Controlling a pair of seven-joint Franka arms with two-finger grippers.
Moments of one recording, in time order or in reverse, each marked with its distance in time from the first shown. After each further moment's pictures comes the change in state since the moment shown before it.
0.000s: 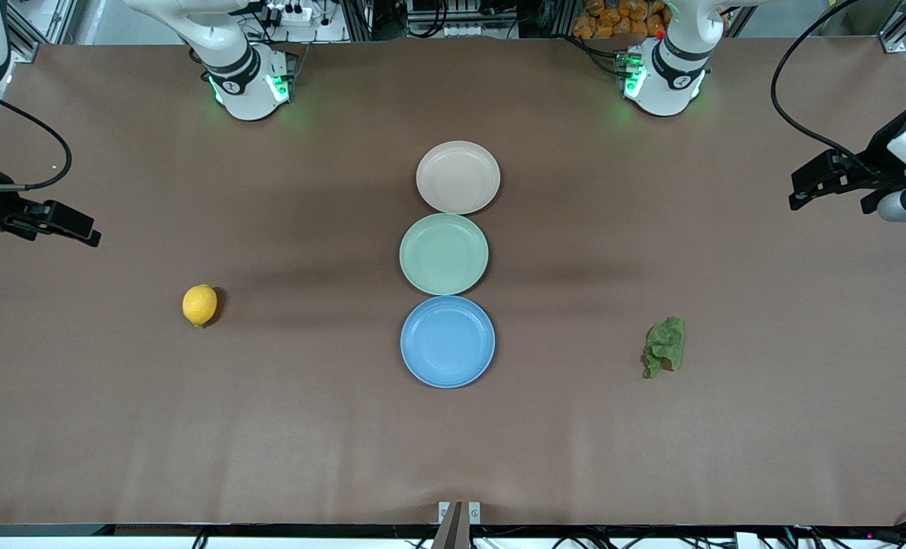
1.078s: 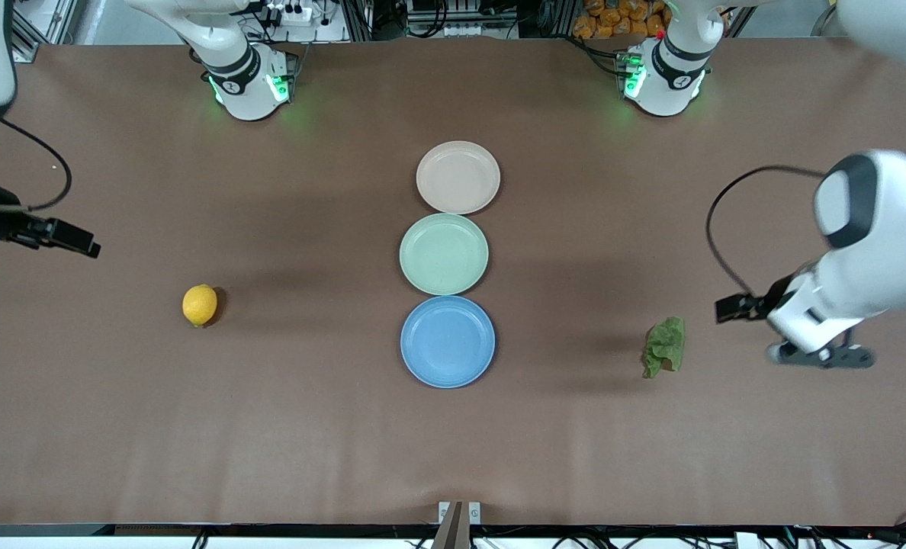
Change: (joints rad) left arm -0.032 0.426 -0.001 -0.015 0.009 0.408 0.003; right arm -0.068 0.014 -0.002 -0.164 -0.001 0.165 -0.001
